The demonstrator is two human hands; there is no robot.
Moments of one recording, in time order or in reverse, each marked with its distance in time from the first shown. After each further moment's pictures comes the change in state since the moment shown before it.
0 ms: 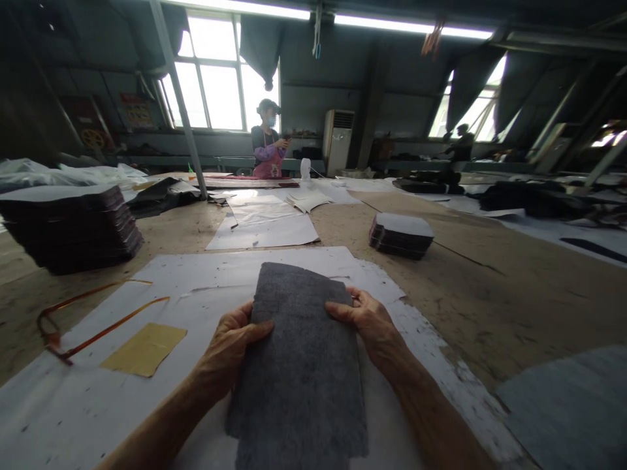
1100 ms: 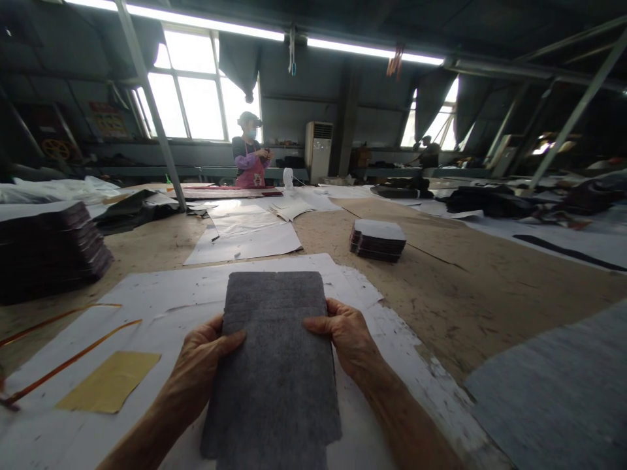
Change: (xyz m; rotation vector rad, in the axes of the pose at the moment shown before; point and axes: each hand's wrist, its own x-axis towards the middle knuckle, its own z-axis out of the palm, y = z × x) left_hand 0.002 0.005 -0.005 0.053 0.123 -0.017; right_hand -0.006 0.003 0.007 0.281 -0.193 0.028
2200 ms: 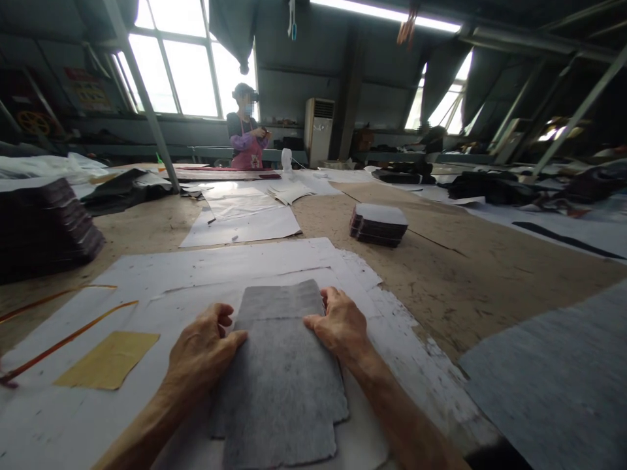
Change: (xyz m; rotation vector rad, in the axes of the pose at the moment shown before) left_hand 0.006 -0.004 -0.011 1.255 0.320 0.148; right_hand 0.004 0.010 -0.004 -0.993 0.376 -0.113
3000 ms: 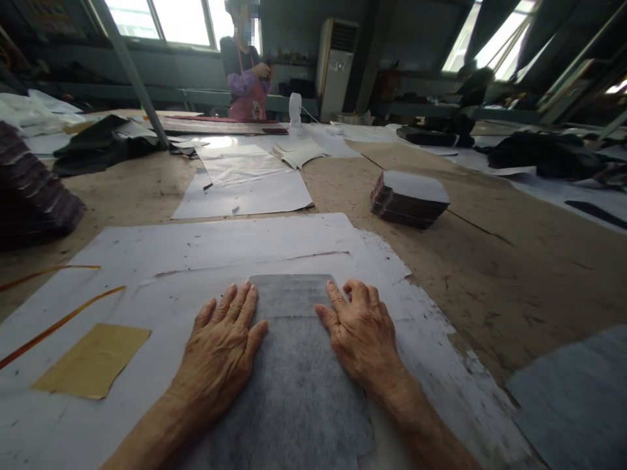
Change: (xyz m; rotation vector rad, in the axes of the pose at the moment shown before) left_hand 0.006 -0.014 0.030 0.580 0.029 0.506; right_hand -0.001 0.013 0.010 -0.765 0.068 -0.422
